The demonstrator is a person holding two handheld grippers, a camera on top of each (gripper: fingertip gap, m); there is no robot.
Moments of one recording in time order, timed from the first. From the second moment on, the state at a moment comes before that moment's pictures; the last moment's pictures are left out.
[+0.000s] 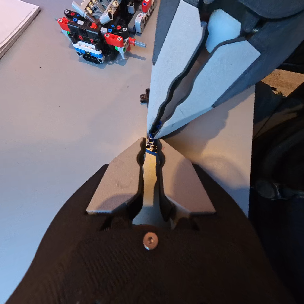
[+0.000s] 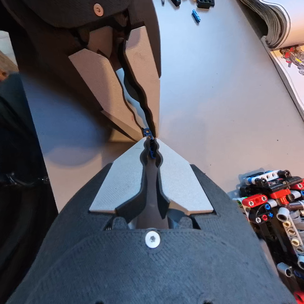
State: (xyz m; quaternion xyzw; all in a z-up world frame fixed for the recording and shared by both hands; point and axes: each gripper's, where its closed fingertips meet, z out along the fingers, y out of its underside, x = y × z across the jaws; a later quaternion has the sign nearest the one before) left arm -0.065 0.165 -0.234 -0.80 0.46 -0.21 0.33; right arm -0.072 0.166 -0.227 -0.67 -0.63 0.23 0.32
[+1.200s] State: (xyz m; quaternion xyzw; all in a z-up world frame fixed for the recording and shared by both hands) left arm -0.065 0.160 -0.235 -0.78 0.48 -0.22 0.32; right arm -0.078 0.162 -0.223 -0.68 -0.60 0.25 0.35
